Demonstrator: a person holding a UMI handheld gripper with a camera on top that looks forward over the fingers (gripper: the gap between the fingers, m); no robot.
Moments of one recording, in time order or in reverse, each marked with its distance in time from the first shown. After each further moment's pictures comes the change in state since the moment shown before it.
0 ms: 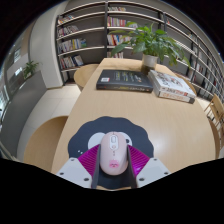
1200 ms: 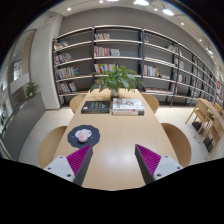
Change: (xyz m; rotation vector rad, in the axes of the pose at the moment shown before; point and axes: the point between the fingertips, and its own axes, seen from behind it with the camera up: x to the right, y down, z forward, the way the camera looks) arm 0.164 0.026 -0.332 0.245 0.052 0.055
